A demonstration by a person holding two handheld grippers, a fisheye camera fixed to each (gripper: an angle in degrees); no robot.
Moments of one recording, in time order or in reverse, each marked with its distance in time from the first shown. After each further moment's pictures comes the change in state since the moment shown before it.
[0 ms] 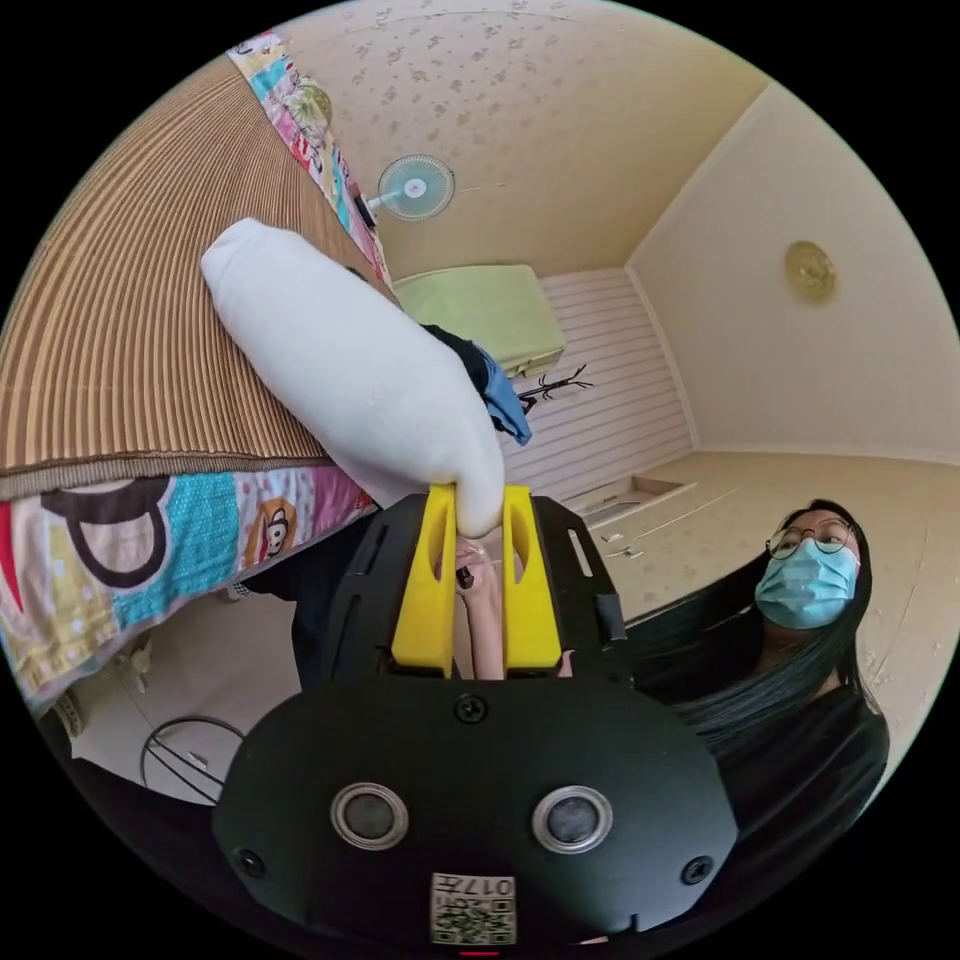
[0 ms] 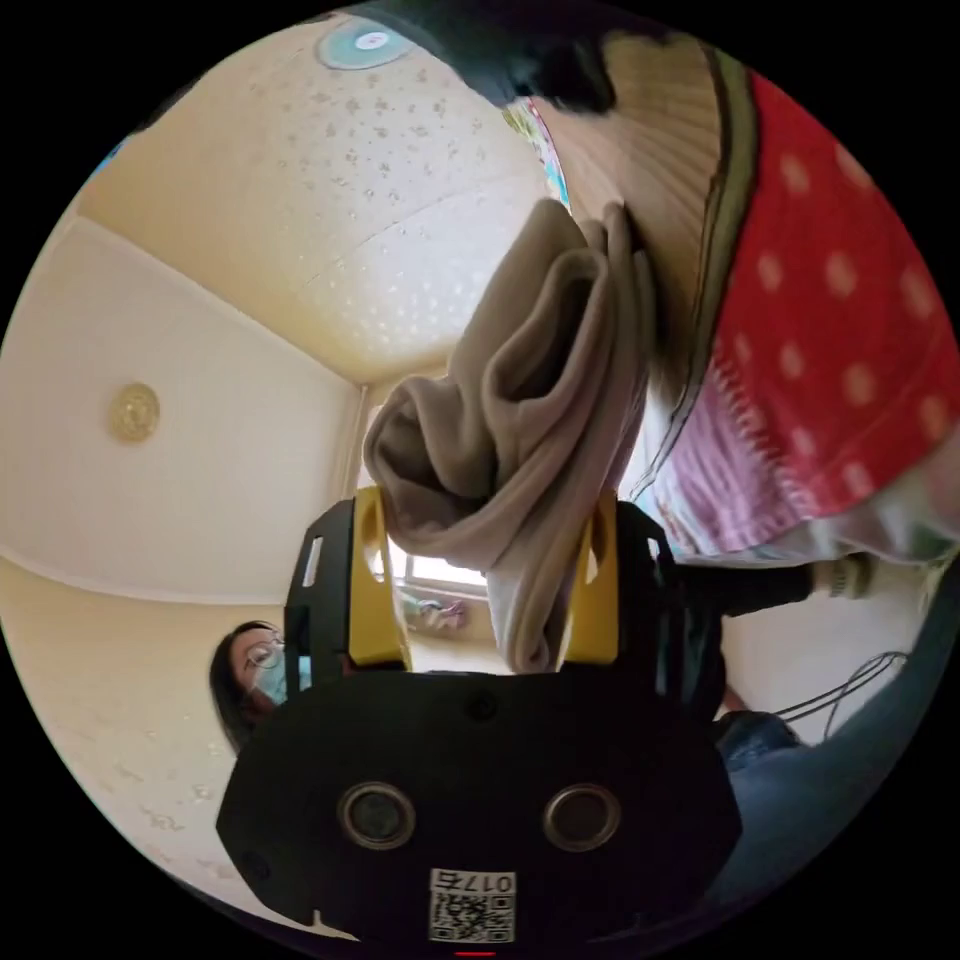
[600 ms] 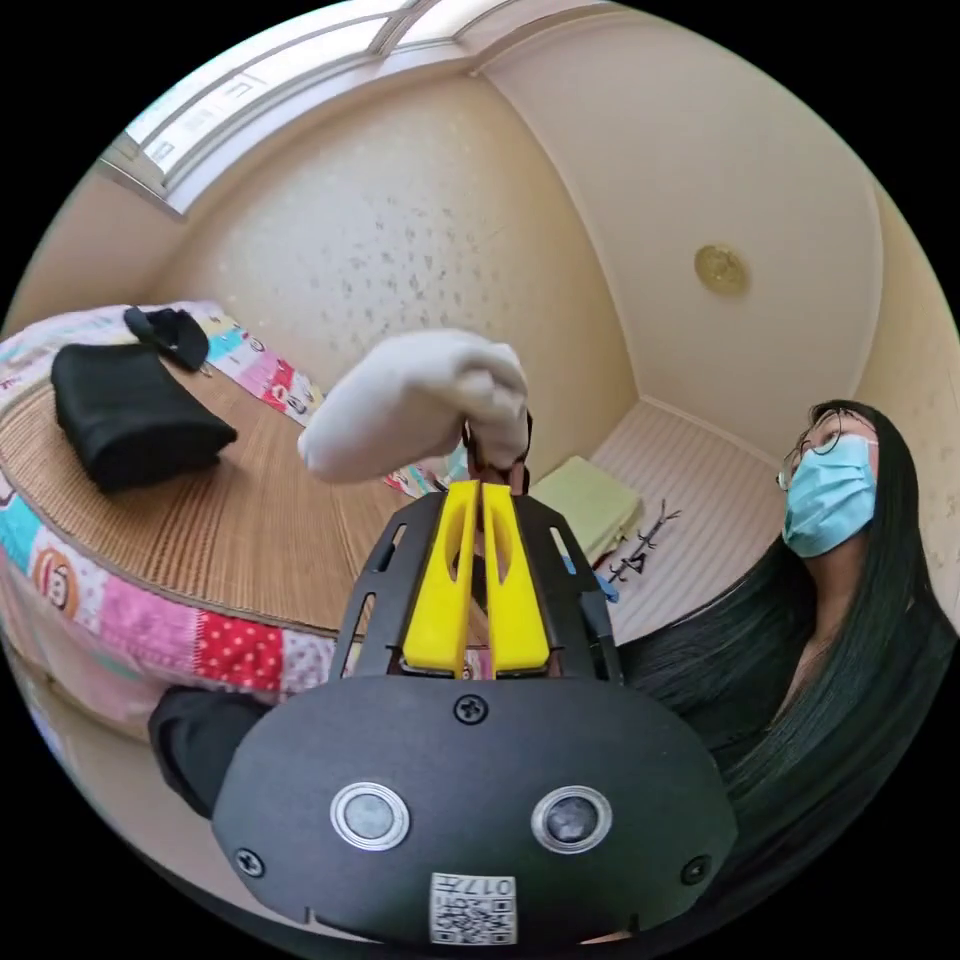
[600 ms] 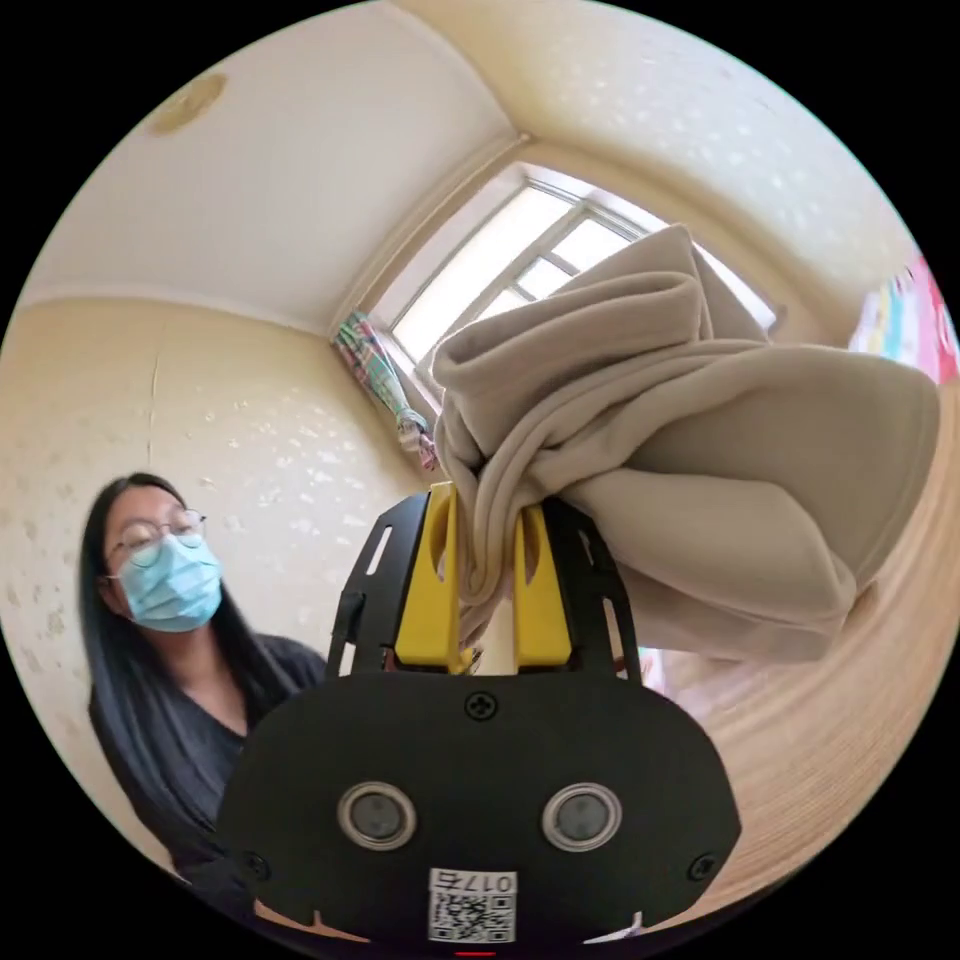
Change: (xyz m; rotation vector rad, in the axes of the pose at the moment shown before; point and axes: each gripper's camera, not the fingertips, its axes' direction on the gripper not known) left arm 0.218 0.145 -0.264 0.681 -0.508 0.380; right arm -0.064 -0.018 0.468 -0.617 -0.028 -0.750
